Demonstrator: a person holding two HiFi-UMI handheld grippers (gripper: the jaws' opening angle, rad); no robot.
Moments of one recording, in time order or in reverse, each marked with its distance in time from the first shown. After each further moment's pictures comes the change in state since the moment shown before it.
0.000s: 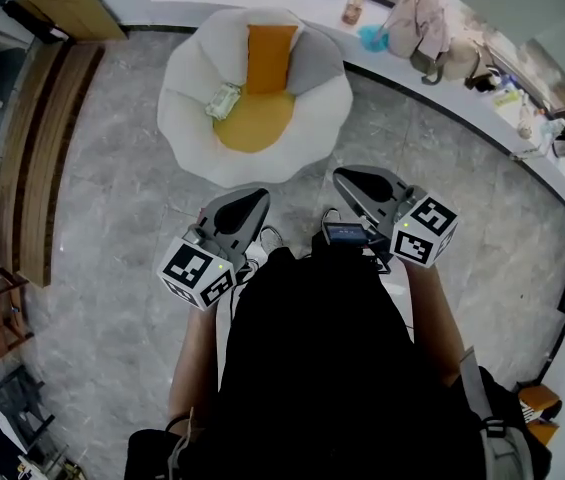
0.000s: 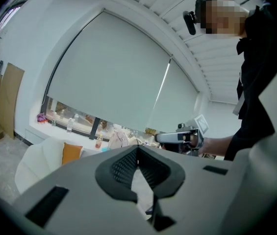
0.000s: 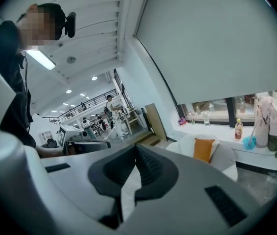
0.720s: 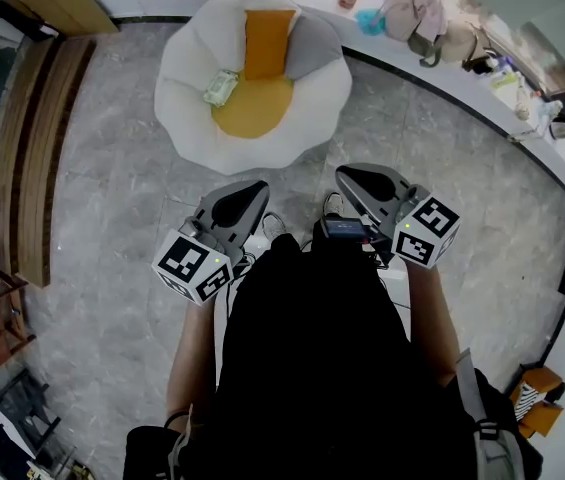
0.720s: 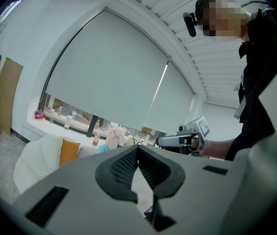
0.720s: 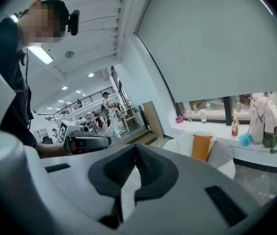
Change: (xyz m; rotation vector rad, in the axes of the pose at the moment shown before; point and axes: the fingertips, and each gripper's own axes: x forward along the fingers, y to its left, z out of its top) left arm -0.032 0.002 -0.013 -0.016 0.012 -0.057; right arm 0.004 0.033 -0.027 -0.008 0.019 -0.057
